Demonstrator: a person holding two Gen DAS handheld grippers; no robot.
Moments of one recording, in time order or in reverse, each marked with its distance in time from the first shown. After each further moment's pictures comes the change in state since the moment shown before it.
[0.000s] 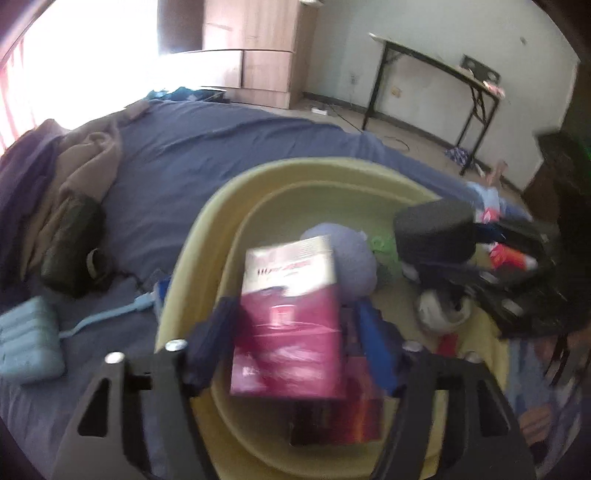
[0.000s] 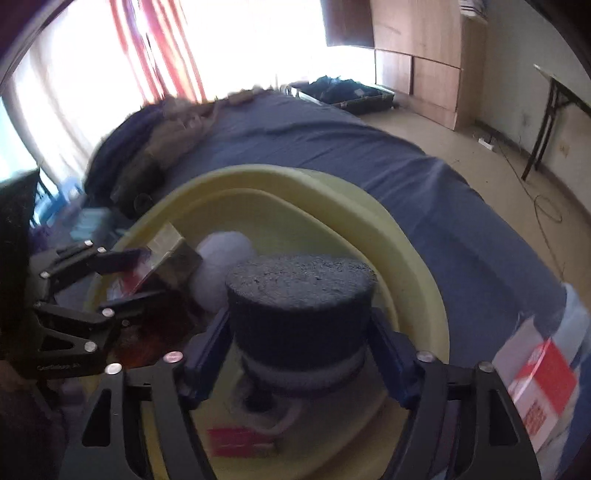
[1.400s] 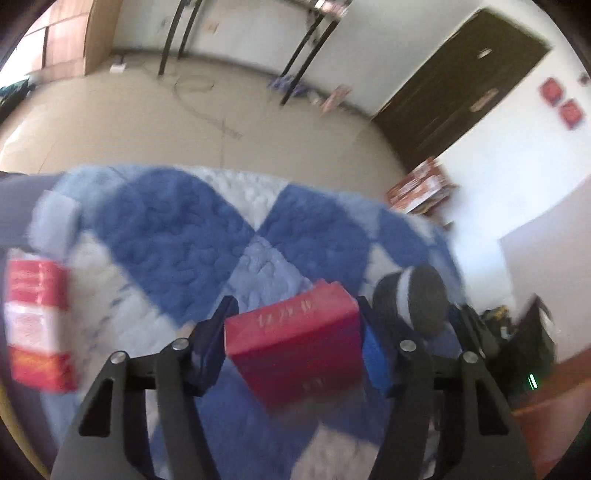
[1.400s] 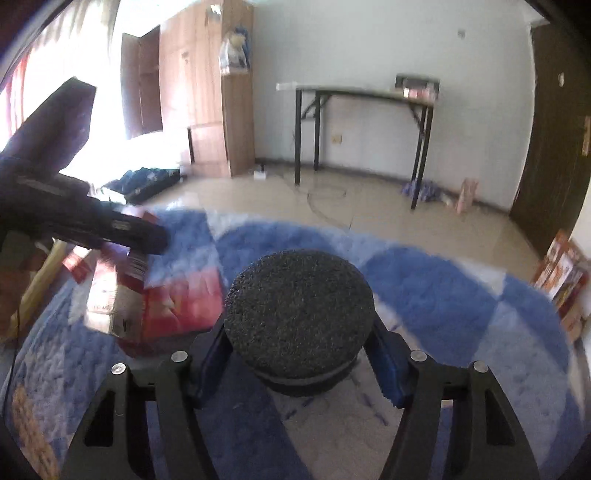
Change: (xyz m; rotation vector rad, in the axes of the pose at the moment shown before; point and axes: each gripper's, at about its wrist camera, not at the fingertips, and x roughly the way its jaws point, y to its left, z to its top) left arm 0.031 -0.388 0.042 0.232 0.269 -0.598; right arm -0.256 -0.213 -0.266 0.363 -0.322 -0.642
